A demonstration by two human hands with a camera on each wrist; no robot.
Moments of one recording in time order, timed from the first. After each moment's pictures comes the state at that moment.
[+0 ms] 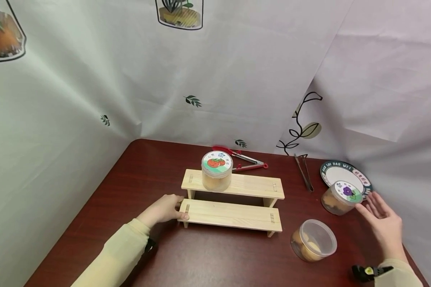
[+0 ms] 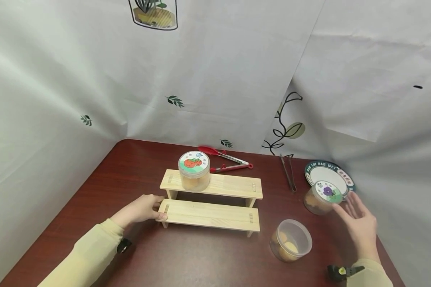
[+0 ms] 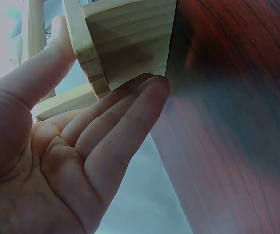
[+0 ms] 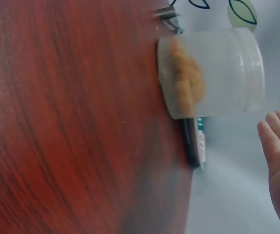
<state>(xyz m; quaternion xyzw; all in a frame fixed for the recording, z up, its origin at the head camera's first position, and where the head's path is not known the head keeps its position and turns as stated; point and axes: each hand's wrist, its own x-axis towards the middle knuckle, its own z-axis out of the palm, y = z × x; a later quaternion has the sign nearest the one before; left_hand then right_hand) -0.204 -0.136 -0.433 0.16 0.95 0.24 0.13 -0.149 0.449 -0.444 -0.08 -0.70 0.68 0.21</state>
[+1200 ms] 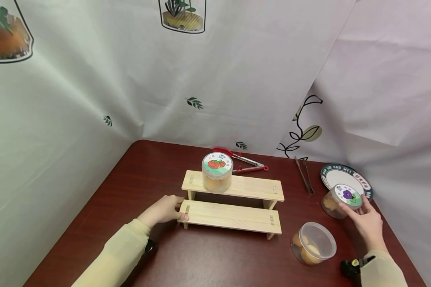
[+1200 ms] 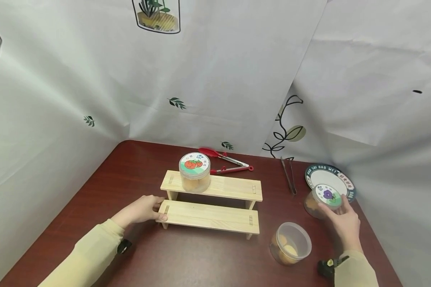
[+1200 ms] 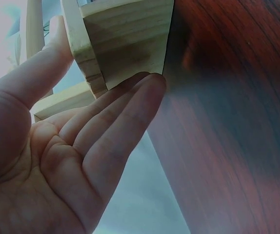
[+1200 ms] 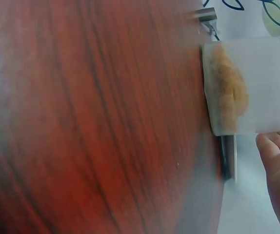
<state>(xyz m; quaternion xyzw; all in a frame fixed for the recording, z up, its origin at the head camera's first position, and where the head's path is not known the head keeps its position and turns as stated) -0.200 -0.134 -0.433 0.15 0.95 0.25 0.14 -0.174 0.447 -0.462 -0.22 -0.86 0.45 0.08</state>
